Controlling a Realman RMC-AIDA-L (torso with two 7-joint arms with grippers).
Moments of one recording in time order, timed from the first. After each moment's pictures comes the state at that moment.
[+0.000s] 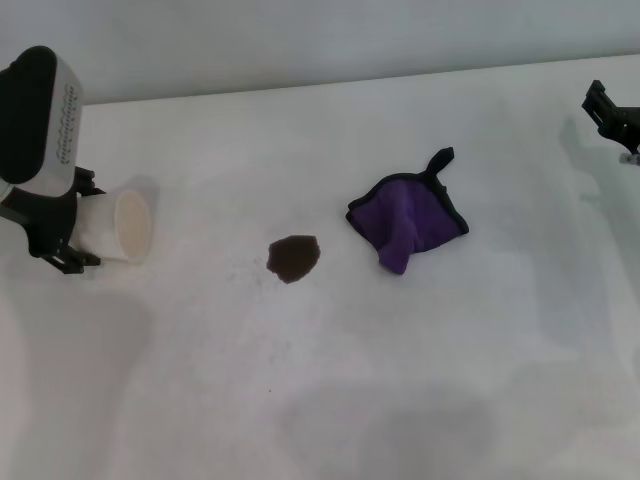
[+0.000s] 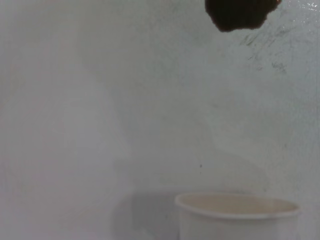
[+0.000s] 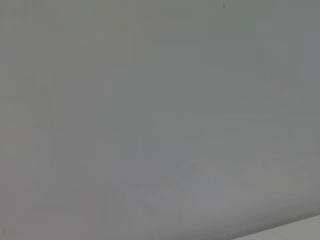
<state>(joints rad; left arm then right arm) -1.20 -2.07 2.85 -0.55 0.57 1.10 -0.83 0.58 2.03 -0.52 0.07 2.50 0.87 -2.79</state>
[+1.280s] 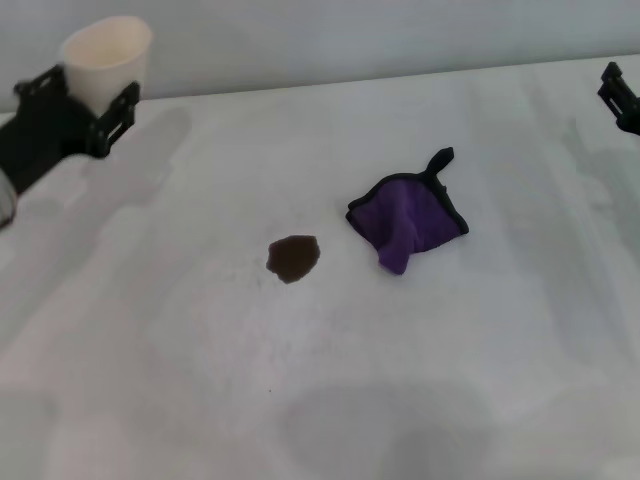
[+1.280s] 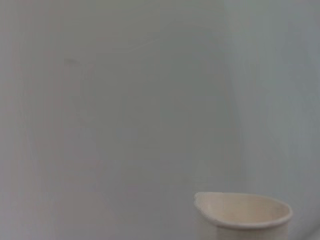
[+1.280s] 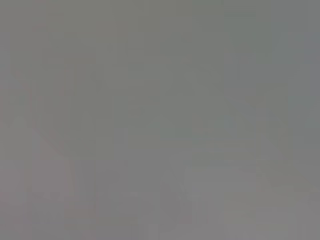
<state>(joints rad) -0.75 -2.08 2.85 -0.22 -0.86 1.15 -0.54 0.51 2.02 -0.53 0.05 2.40 1.07 -2.78</state>
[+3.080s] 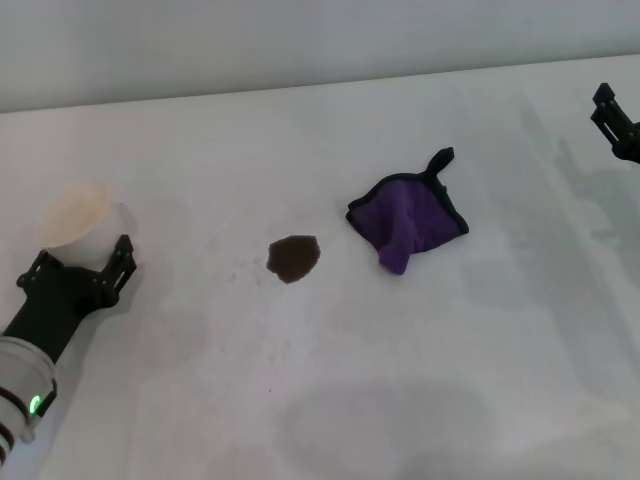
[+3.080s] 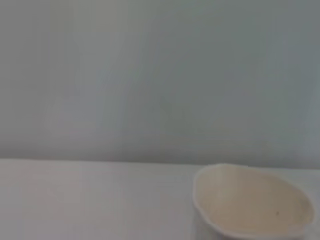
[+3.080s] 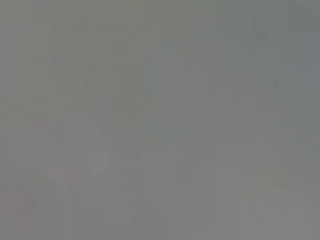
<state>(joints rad) -0.39 -2.09 2.84 0.27 -1.23 0.94 -0.22 0.44 2.03 -0.60 0.06 2.35 1.20 -2.78</state>
